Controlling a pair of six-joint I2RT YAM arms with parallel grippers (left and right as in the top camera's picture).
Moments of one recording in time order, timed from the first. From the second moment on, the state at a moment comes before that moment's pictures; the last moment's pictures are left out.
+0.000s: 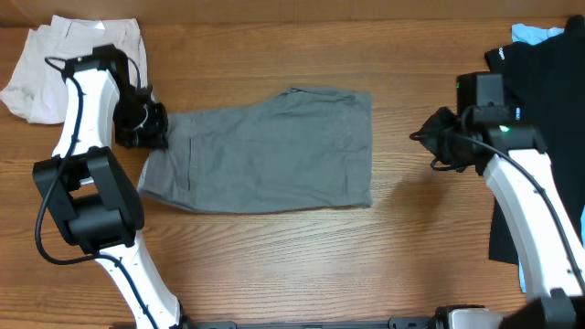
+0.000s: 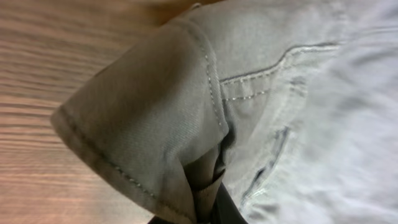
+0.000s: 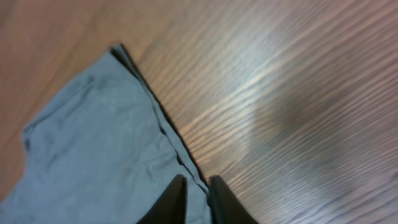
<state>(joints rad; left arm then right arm) 0.22 2.18 1.88 -1.34 0.17 -0.01 0.05 1.48 1.25 -0.90 -0.06 0.77</state>
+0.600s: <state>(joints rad) 0.07 2.19 2.35 -1.64 0.22 -0.05 0.23 1.82 1.25 -0.76 -0.21 0.75</state>
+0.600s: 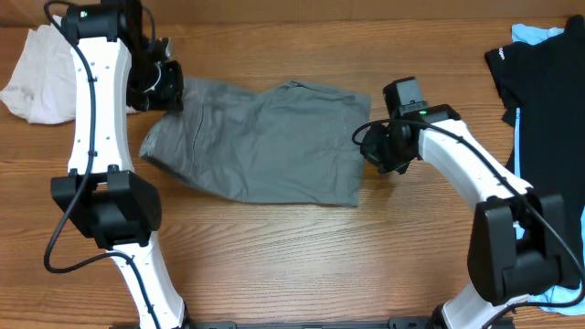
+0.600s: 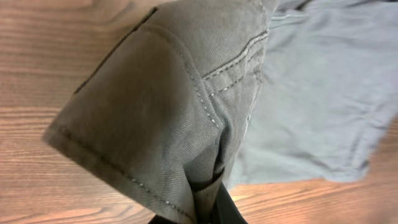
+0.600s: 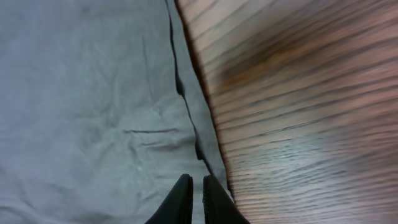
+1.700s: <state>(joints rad) -0.17 2.19 2.50 -1.62 0.43 -0.29 0.29 1.85 1.25 -0.67 -0.23 0.75</state>
